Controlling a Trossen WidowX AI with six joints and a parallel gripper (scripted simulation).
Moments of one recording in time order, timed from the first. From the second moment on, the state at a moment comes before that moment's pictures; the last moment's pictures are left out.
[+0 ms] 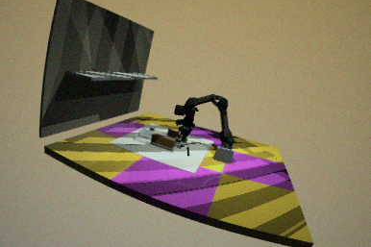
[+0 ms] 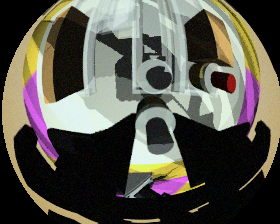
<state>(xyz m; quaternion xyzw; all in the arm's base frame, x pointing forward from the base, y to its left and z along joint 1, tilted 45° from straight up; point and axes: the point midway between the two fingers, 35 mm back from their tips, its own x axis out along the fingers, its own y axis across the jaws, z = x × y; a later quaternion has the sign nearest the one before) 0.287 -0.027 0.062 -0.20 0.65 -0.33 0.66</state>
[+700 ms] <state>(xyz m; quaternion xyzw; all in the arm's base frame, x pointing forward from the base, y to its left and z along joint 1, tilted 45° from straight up) 0.292 -0.028 0.062 -0.20 0.65 -0.33 0.66</state>
